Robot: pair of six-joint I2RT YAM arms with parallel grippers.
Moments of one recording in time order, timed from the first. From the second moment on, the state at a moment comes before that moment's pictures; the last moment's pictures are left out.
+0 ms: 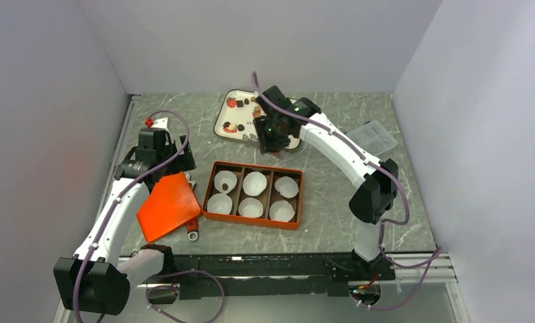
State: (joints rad) left arm -0.12 1.06 0.94 -0.63 -0.05 -0.32; right arm 0.75 1.88 1.93 -1.08 0.00 0.35
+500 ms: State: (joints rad) left arm -0.12 1.07 0.94 -0.63 -0.02 -0.32; right arm 0.61 2.20 2.32 -1.11 0.11 0.33
